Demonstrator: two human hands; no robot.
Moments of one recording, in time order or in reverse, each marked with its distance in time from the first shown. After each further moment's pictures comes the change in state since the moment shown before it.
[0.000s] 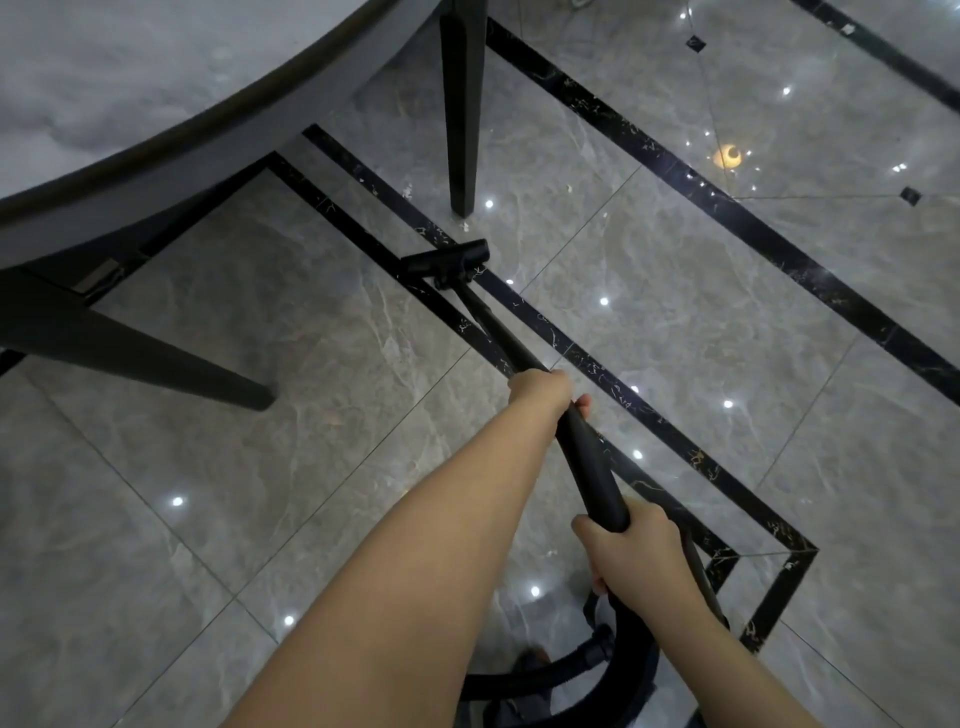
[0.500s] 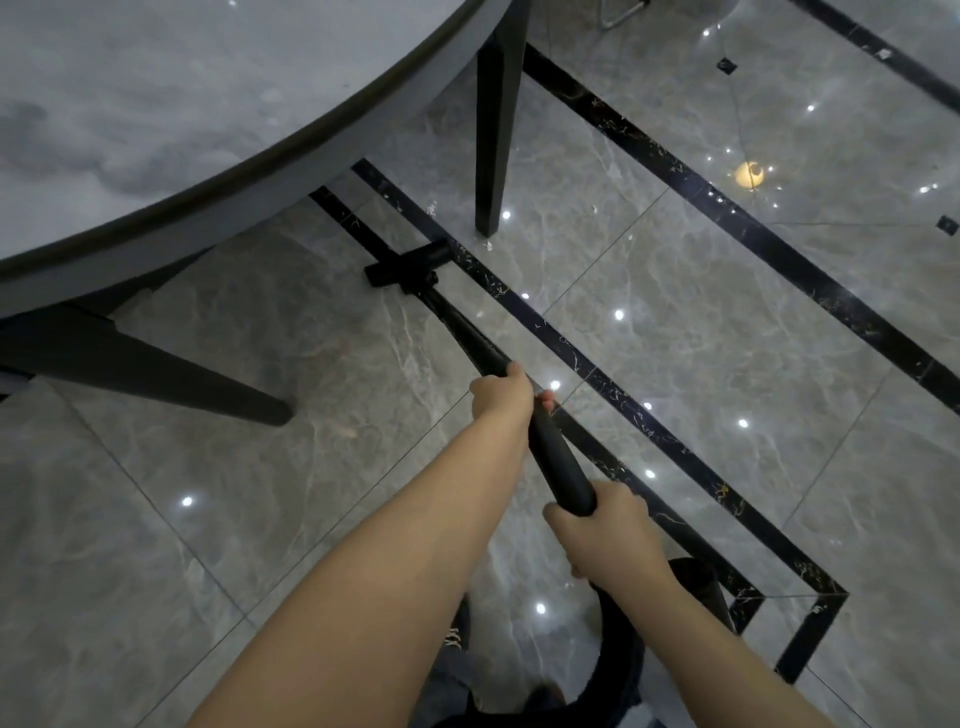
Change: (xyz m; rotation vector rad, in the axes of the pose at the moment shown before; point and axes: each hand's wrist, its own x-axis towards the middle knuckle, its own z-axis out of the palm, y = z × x) left_hand 0.036 0.036 -0.062 -0.265 0.137 0.085; right_hand 0.039 -0.059 0.034 -0.154 -0.084 -0.115
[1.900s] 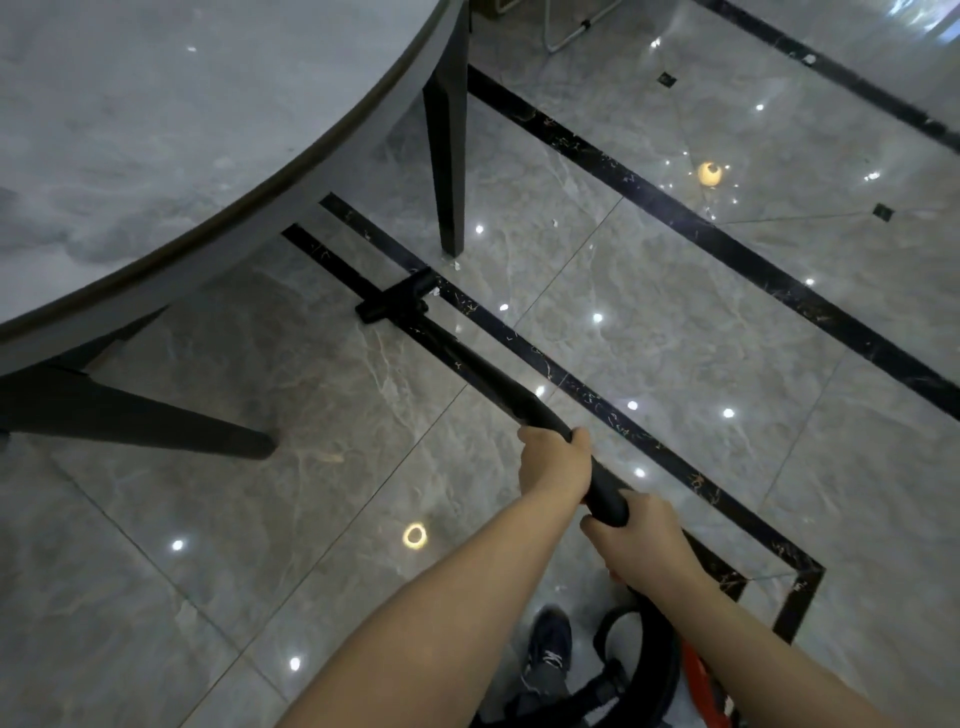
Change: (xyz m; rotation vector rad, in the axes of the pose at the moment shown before) left_hand -0.090 -0.046 0.039 0.591 -0.133 0.122; right_hand -0.001 0.042 -0.050 -0.006 0.059 0.039
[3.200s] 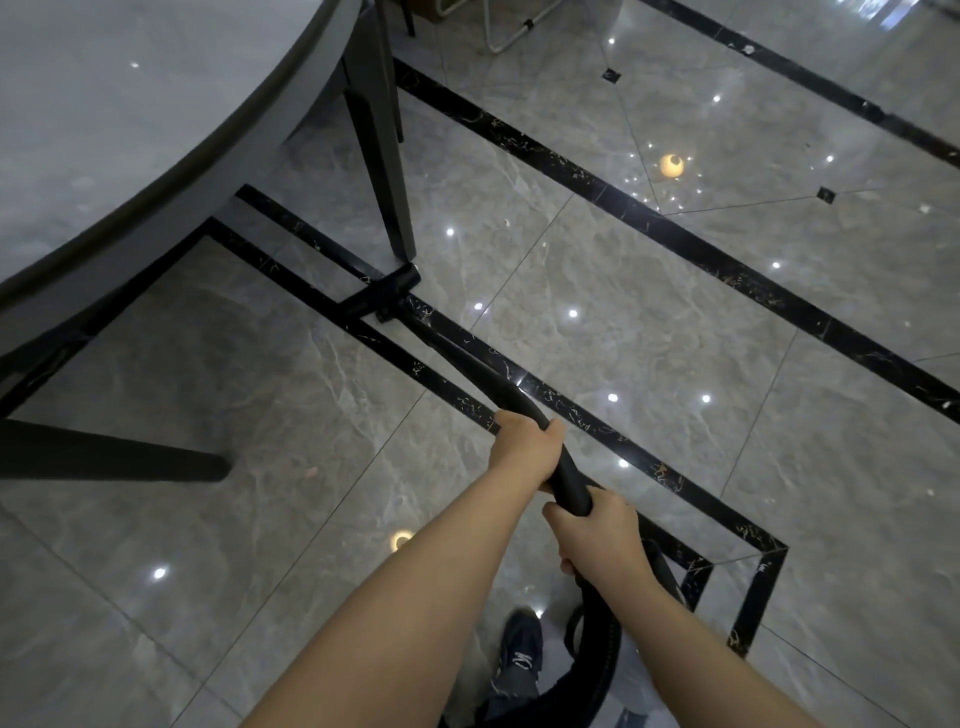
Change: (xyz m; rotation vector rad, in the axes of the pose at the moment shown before) left_hand 0.019 0.019 0.057 0.179 -0.061 0.070; right_hand 0.013 0.030 -0.022 0.300 0.083 0.109
